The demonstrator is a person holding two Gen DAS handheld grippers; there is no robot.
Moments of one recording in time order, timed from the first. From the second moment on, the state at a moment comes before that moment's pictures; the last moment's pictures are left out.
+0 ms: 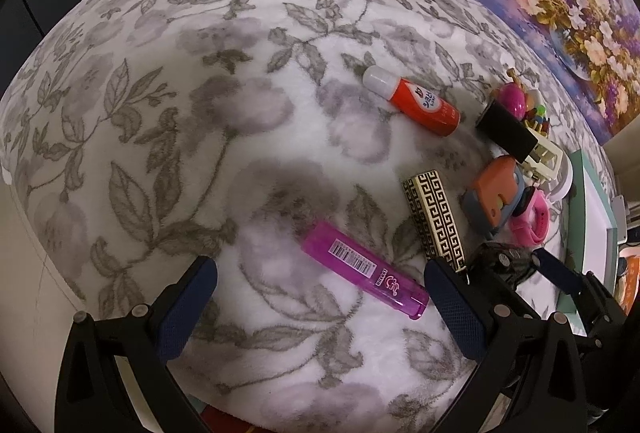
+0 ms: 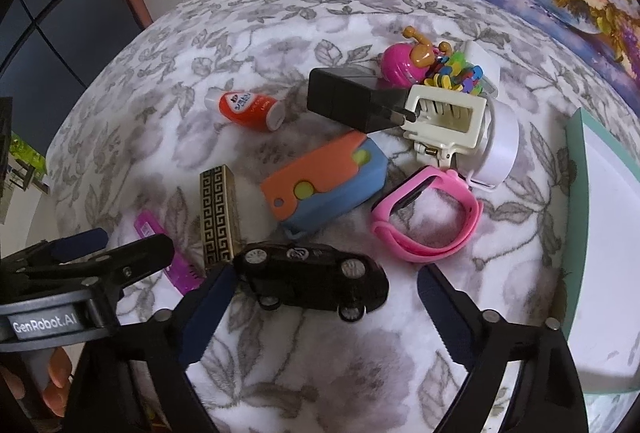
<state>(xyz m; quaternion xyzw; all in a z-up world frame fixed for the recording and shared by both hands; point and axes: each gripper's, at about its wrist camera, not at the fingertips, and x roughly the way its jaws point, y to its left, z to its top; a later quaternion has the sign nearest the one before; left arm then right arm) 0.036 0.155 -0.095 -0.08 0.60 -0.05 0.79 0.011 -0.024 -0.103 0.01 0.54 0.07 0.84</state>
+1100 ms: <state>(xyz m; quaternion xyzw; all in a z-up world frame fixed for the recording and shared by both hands) 0.026 0.115 -0.102 -0.02 0.61 -0.13 0.78 -0.009 -0.069 -0.105 0.07 0.58 0.02 0.81</state>
